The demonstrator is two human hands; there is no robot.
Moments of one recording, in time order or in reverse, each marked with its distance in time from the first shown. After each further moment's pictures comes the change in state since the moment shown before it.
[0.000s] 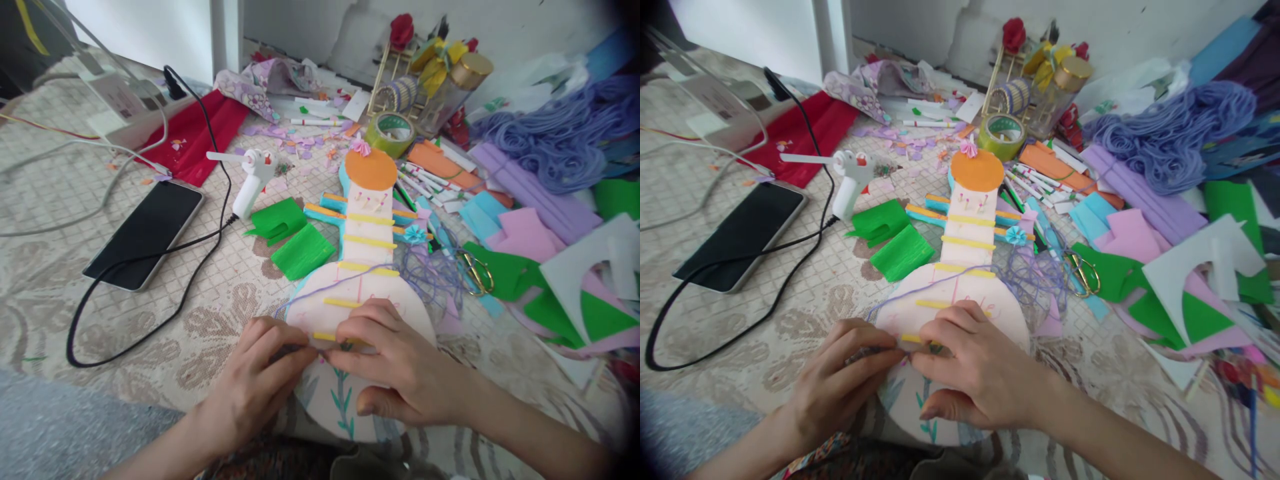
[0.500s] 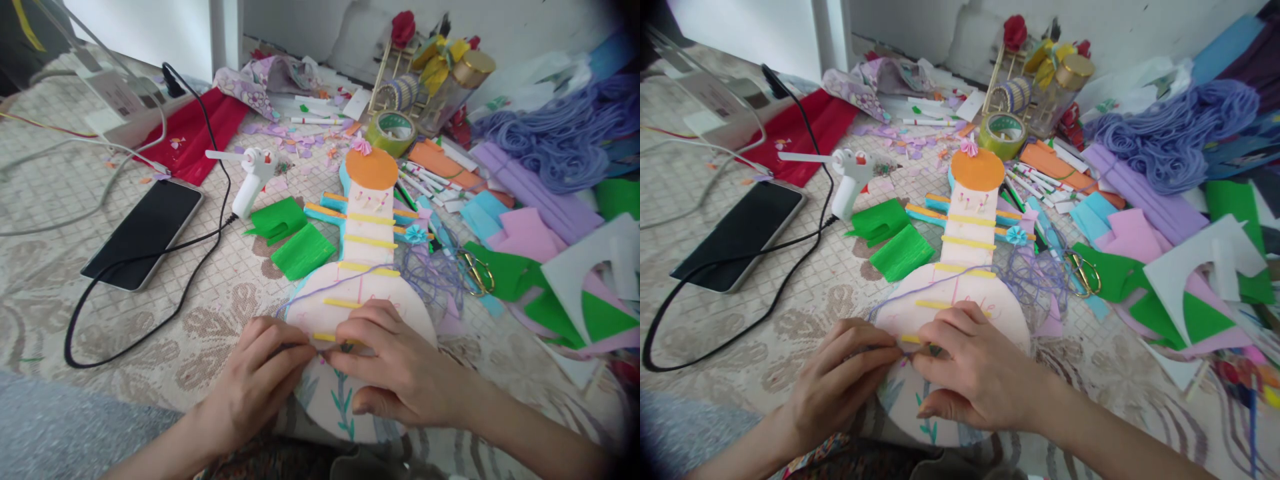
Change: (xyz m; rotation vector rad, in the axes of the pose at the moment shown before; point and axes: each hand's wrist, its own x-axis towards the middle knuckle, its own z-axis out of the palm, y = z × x) left_hand 0.001 0.000 -0.001 -0.043 -0.005 -0.023; right_hand 0.000 -0.001 0.001 -0.024 -0.010 0.004
